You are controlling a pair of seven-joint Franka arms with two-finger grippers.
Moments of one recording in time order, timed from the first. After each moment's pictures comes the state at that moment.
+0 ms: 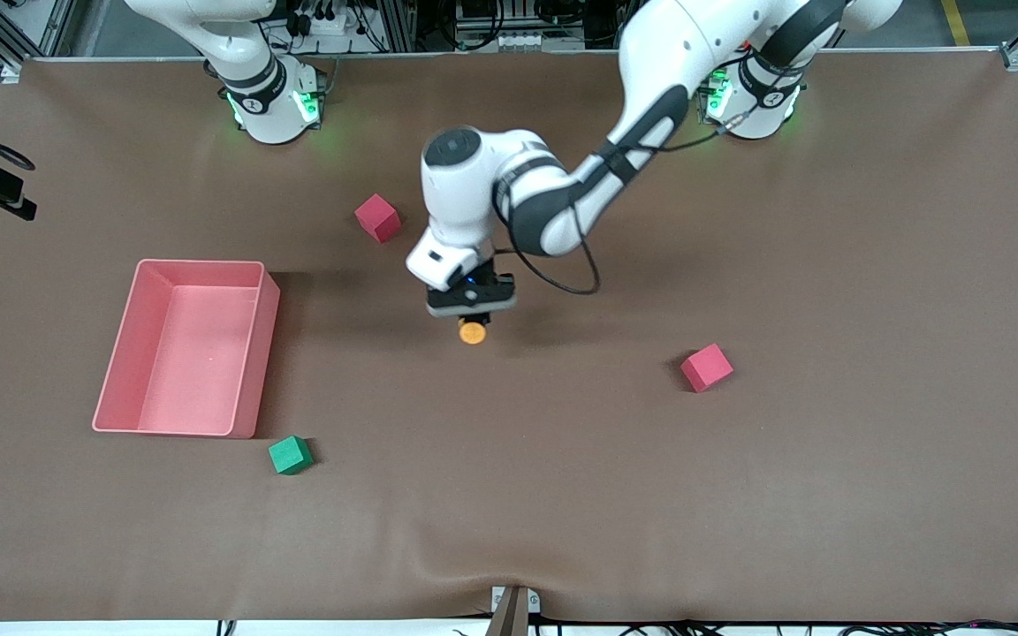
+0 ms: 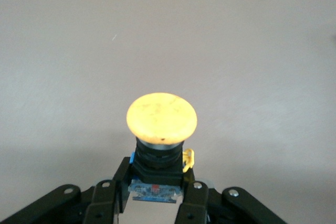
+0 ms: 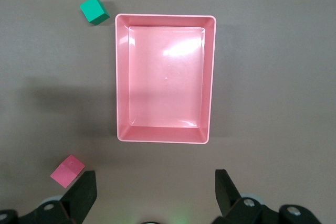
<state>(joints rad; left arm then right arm) -0.69 0.81 -0.36 -1.27 0.69 2.22 -1.35 -0.03 -0.04 -0.11 -1.56 0.01 1.47 -0.14</state>
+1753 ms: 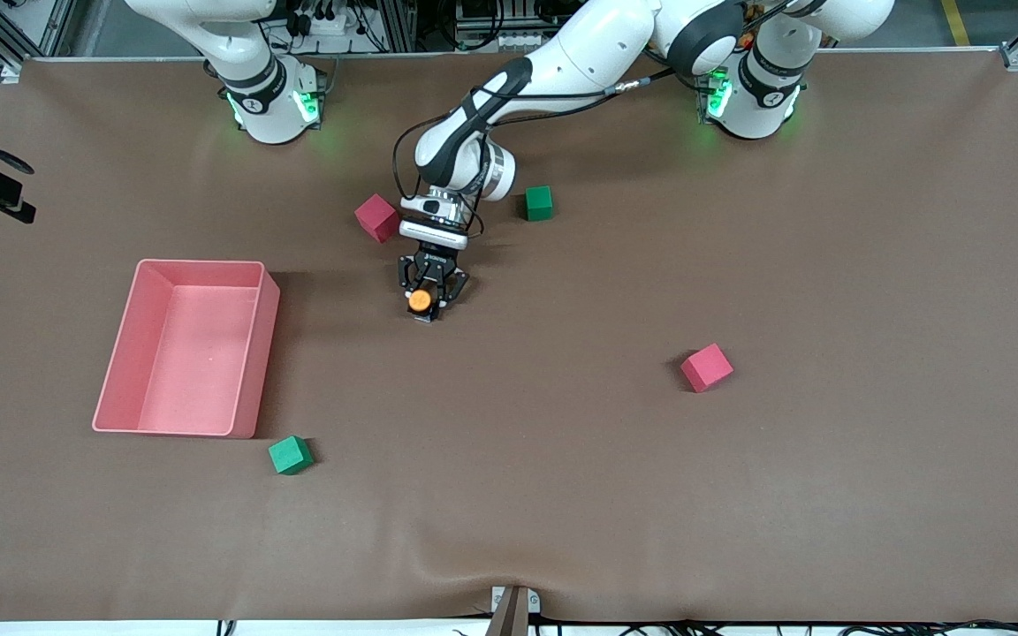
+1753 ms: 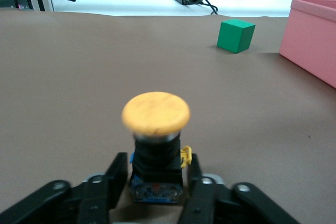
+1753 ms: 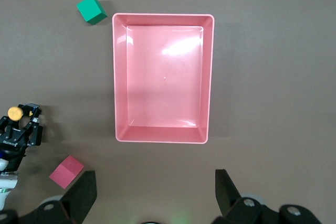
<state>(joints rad) -1.06 1.07 -0.12 -1.34 1.89 2.33 -2.42 -0.04 -0.03 -0.11 -1.56 0.01 1.48 -0.14</state>
